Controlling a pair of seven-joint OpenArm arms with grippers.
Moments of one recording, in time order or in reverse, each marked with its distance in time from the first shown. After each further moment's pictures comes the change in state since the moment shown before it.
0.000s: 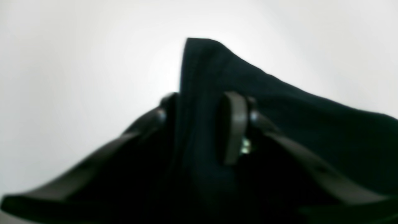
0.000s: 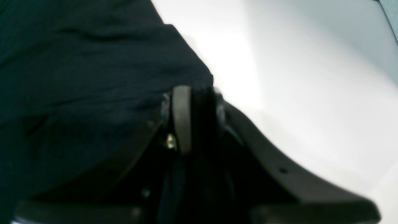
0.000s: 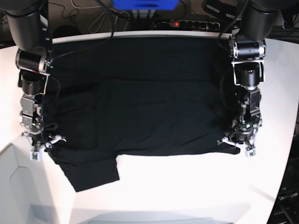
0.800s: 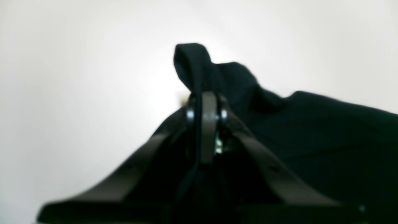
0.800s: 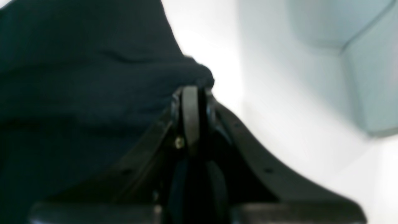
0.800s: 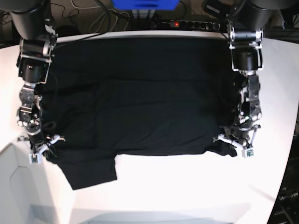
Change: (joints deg) left arm 10.1 0.2 -1.4 23.6 -0.9 0.1 5.1; right arm -9.4 -0.5 0.6 25.6 -0.5 0.2 -7.2
